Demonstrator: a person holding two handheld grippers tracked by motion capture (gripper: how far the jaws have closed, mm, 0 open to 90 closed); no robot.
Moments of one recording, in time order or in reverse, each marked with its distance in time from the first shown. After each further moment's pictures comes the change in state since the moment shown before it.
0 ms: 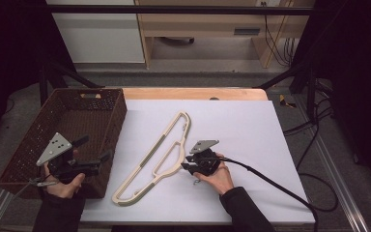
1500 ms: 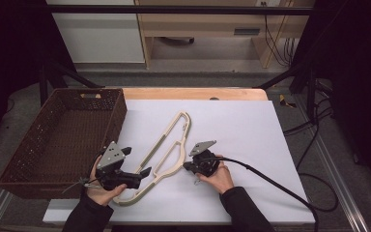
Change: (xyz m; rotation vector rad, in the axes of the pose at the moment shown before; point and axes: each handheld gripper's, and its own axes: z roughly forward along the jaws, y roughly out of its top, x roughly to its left) left arm -0.072 -0.020 0.066 0.213 -0.159 0.112; right arm -0.006 -0.006 0.009 0.055 0.058 -0.040
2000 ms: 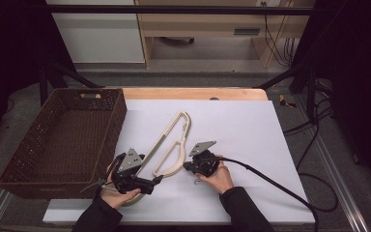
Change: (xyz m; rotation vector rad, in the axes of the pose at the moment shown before) left arm -0.019 -0.010 0.034 0.110 -0.041 0.038; right arm 0.000 -0.001 0.002 -0.005 -0.005 0.001
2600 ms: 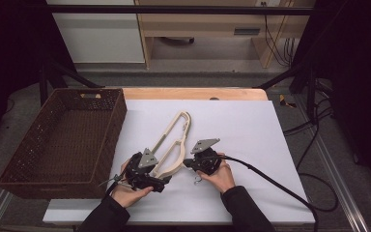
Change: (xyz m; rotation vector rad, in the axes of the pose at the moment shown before) left arm -0.009 0.004 0.040 0.132 0.008 0.041; right arm 0.001 0.009 -0.016 -0.055 0.002 -0.007
